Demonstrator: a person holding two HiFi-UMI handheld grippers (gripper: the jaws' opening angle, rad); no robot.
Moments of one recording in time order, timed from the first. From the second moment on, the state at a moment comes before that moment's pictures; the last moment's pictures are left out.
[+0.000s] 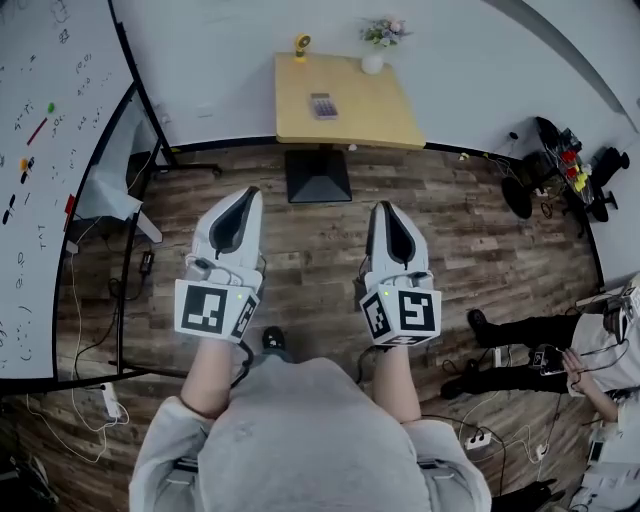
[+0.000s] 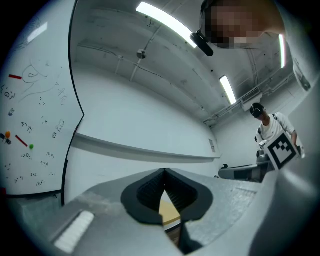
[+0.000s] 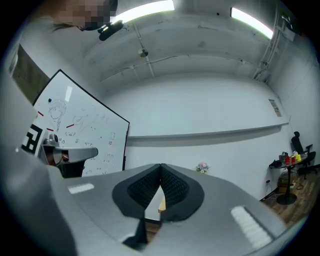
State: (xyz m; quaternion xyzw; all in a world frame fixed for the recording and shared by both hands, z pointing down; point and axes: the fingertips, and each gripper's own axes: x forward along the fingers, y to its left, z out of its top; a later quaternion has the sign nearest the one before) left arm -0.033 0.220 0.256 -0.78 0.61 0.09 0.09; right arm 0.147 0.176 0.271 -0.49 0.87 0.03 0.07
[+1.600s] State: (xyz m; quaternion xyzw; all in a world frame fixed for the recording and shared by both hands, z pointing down) left arm -0.117 0.039 0.271 -0.79 0.61 0.07 0.09; right arm 0.072 -0.009 0.288 -0.50 0.86 0.01 0.08
